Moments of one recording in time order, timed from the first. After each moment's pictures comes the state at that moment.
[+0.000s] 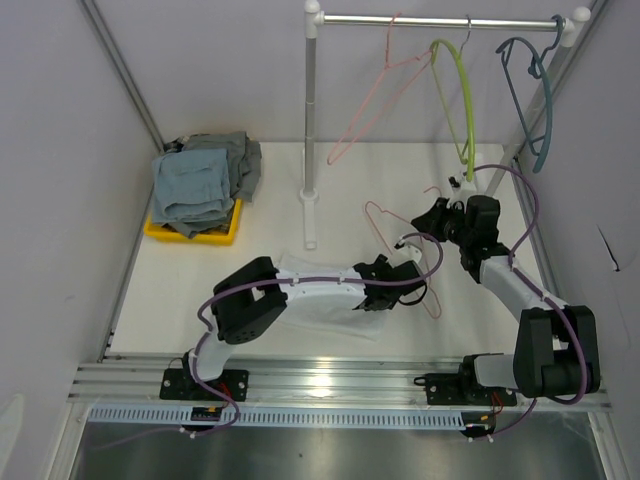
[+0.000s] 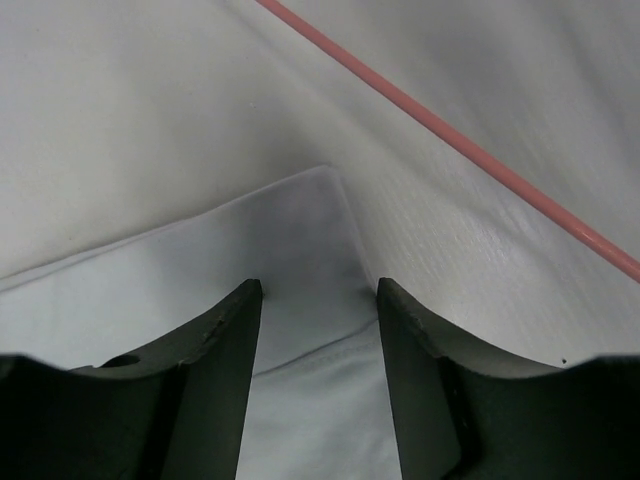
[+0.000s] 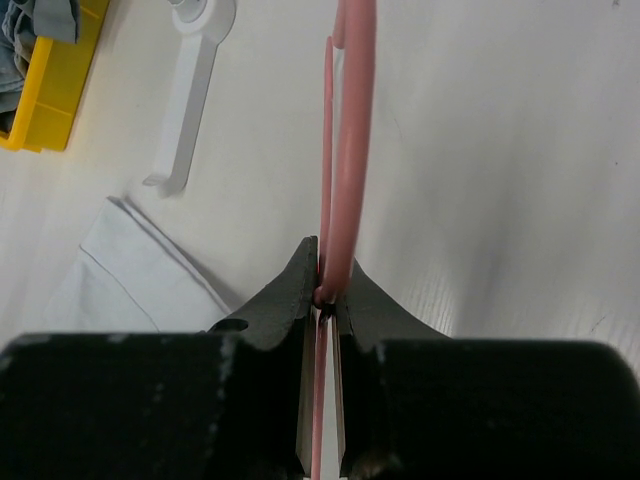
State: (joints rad) left arm -1.20 2.08 1.51 -0.47 -0.52 -0.47; right arm 0.08 1.32 0.72 0.19 -0.43 0.33
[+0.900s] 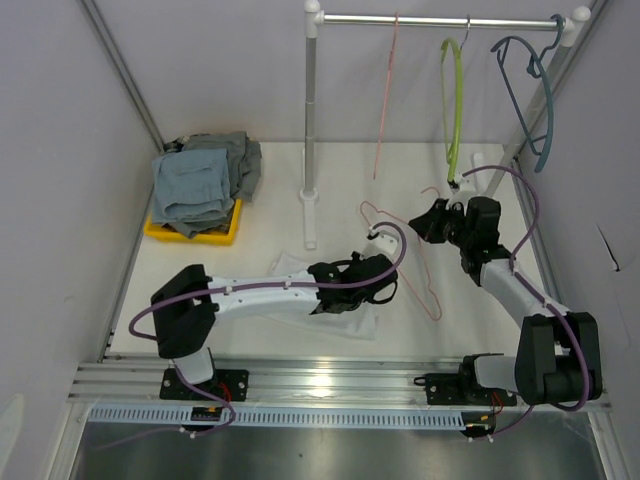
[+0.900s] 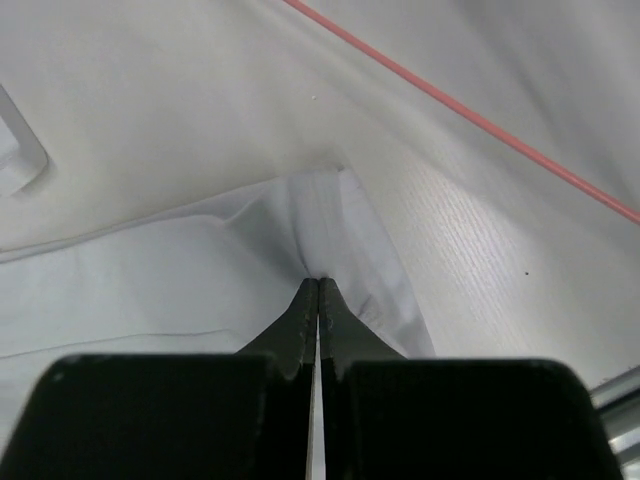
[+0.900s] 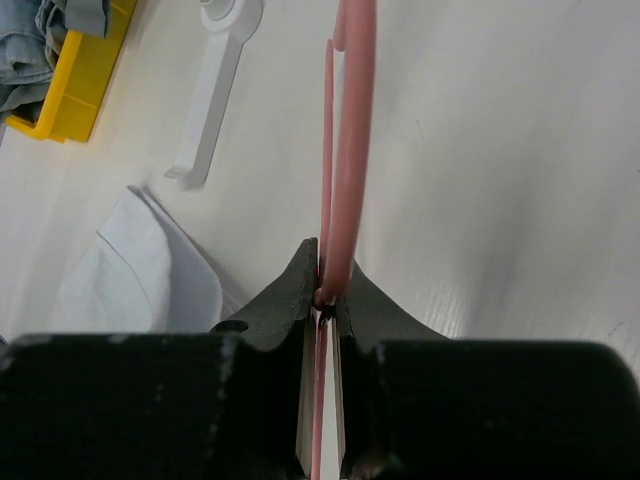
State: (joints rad) left arm -1.21 1.74 1.26 -0.39 -0.52 -0.48; right arm 0.09 1.28 0.70 0.19 -0.47 0.33
